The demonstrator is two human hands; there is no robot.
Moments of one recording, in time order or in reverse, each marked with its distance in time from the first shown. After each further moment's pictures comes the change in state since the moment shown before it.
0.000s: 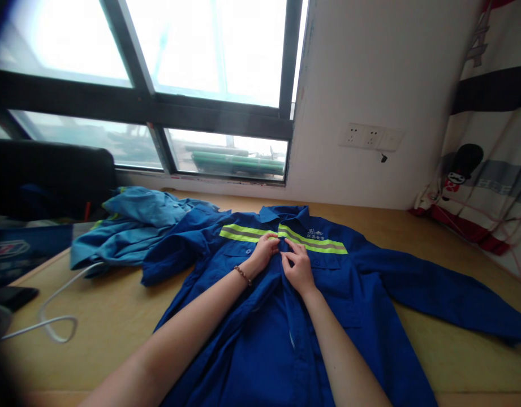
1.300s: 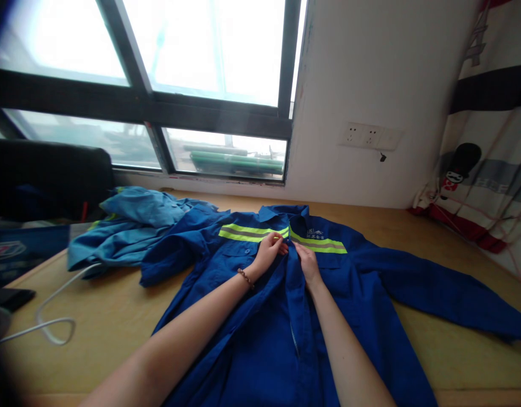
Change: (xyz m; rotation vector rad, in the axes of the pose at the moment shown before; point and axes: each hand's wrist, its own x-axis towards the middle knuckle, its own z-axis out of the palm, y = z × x) left_hand -0.006 -0.004 0.009 0.370 -0.135 0.307; right_hand 0.011 0.025 -0.003 0.844 0.031 0.576
